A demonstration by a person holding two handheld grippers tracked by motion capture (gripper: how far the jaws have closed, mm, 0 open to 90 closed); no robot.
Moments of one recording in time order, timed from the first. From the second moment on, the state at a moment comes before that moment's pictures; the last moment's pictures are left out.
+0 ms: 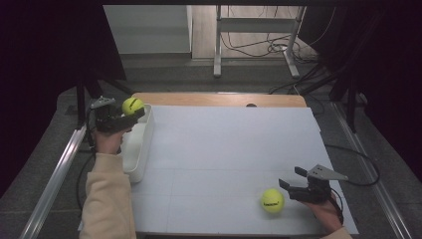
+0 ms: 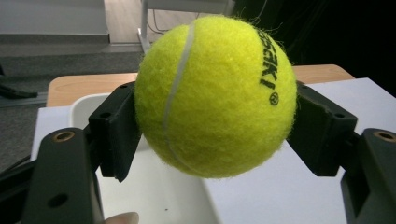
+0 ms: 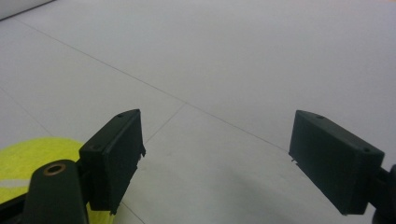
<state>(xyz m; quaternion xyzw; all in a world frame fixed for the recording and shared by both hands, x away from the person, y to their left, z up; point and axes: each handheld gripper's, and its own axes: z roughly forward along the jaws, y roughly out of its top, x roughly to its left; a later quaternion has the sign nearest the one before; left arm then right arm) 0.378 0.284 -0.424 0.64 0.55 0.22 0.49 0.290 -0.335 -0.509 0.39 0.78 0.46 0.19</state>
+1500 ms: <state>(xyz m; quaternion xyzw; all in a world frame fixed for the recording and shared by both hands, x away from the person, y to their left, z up) 0.407 0.285 -0.451 0.67 0.60 0.19 0.39 0.290 -0.335 -0.509 0.39 0.78 0.46 0.19</state>
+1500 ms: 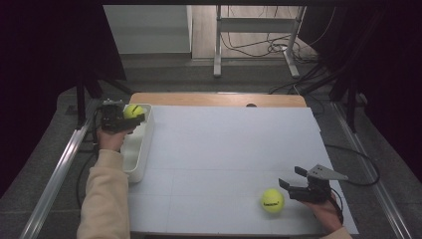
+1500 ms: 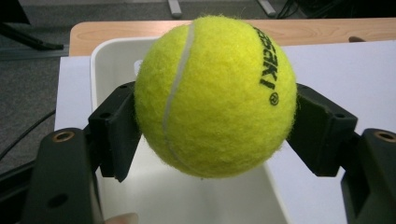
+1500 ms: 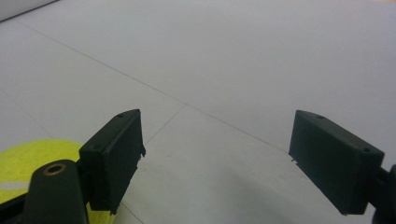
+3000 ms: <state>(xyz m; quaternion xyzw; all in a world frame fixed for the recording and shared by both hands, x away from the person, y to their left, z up) 0.408 0.276 -0.451 0.68 0.60 0.19 0.38 0.290 -0.334 -0.509 0.39 0.78 0.46 0.20</state>
